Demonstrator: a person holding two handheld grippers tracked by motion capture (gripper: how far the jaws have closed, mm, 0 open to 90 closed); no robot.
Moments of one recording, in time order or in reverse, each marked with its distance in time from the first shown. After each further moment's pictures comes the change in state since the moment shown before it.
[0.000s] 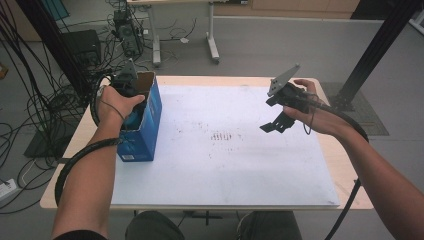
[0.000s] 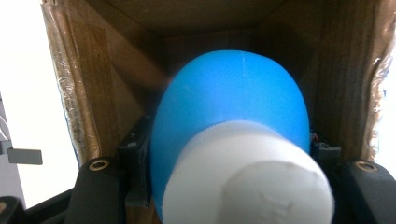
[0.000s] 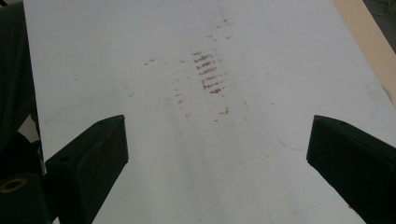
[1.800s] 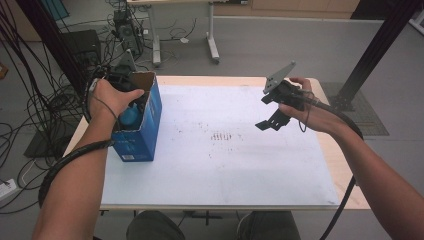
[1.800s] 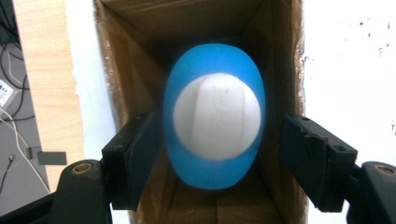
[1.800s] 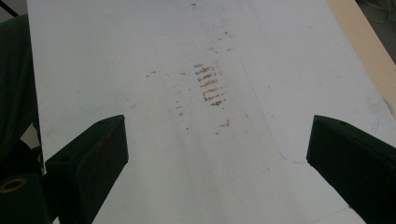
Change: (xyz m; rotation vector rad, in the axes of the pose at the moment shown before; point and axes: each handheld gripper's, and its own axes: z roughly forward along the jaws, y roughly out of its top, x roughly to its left) left arm -0.006 -0.017 -0.044 -0.080 0.022 0.064; right arm -0.001 0.011 0.003 -0.018 0.007 -0.003
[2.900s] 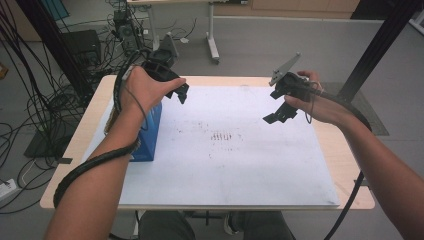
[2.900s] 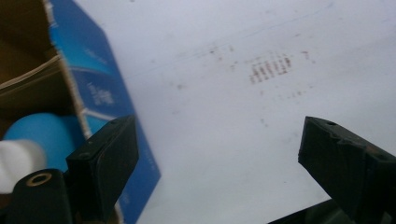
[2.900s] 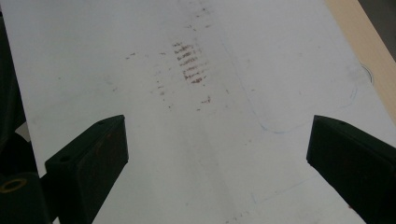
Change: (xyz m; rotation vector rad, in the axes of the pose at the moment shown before) left arm -0.116 0.001 -0.054 -0.118 -0.171 0.243; right arm -0.023 -0.004 -0.014 0.081 -0.027 0.062
